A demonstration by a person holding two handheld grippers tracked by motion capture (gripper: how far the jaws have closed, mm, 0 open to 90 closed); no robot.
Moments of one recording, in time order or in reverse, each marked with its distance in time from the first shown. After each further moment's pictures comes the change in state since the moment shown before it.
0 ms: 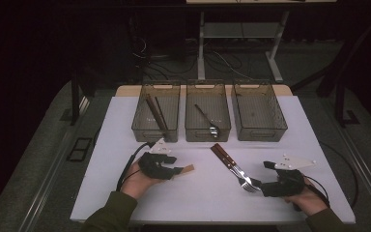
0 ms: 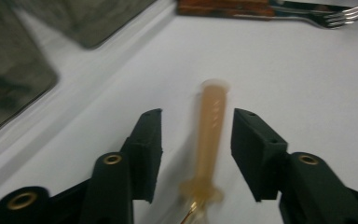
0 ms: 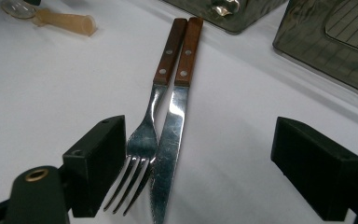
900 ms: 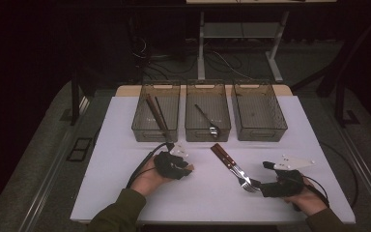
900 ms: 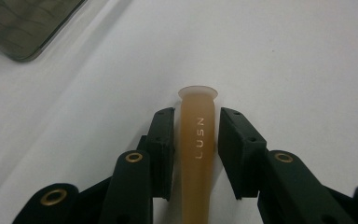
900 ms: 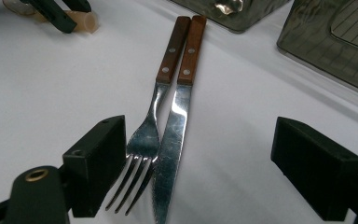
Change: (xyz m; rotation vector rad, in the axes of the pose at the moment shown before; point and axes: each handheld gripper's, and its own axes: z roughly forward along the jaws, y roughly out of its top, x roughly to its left) left arm -0.005 0.013 0.035 0.148 -0.017 0.137; right arm 0.001 0.000 0.001 0.002 0.002 -0.015
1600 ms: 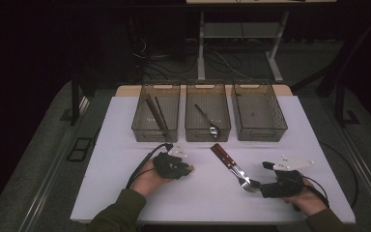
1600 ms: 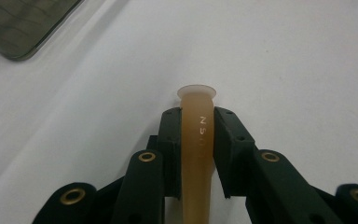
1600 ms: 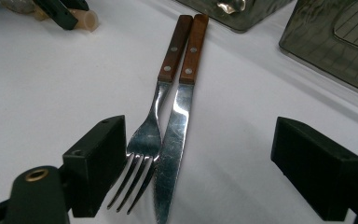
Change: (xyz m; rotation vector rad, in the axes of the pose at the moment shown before) left arm 0.003 -0.004 -0.001 -0.030 -0.026 -0.008; right arm 0.002 0.000 0.000 0.006 0.000 -0.012
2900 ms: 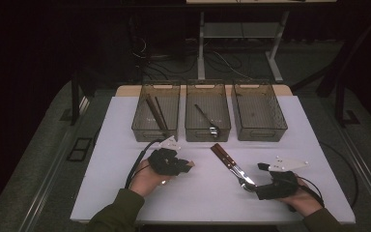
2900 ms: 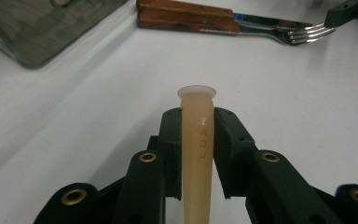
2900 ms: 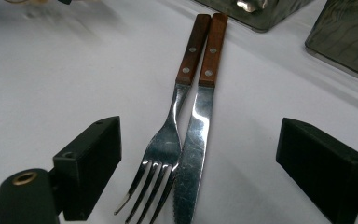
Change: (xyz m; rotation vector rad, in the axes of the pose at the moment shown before) left arm 0.000 0.006 -0.023 -0.109 -0.054 -0.162; right arm 0.006 0.000 0.011 -0.002 0.046 -0.001
